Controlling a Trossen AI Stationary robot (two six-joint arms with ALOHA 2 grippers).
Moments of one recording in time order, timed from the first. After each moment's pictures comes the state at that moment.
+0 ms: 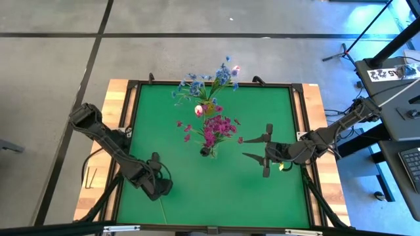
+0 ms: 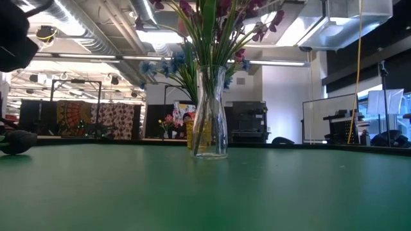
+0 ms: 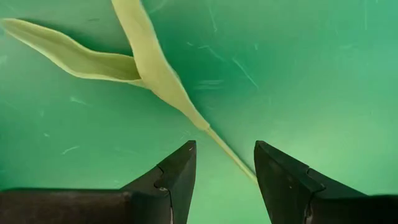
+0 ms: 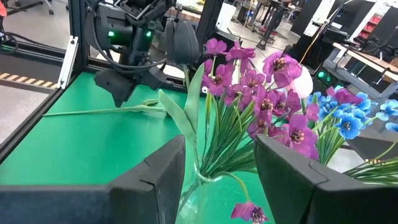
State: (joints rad) left arm -0.73 1.55 0.89 -0.74 0.01 -2.04; right arm 0.56 1.09 0.89 -0.10 0.66 -0.10
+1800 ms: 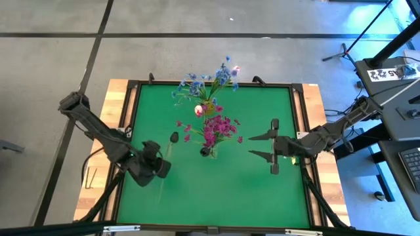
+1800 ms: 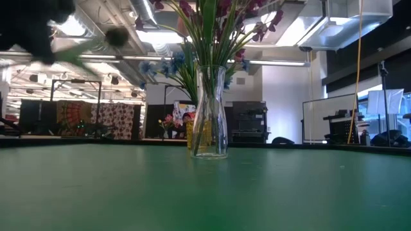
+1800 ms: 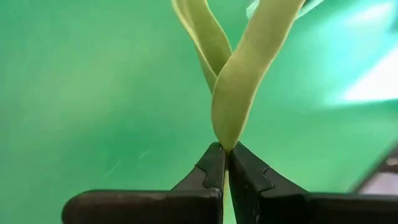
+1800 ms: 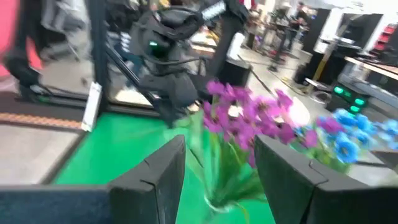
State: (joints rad) left arm -0.69 1.25 0.88 -0.83 -0.47 -1.84; right arm 0.56 0.99 0.89 -0.05 0.61 -0.08
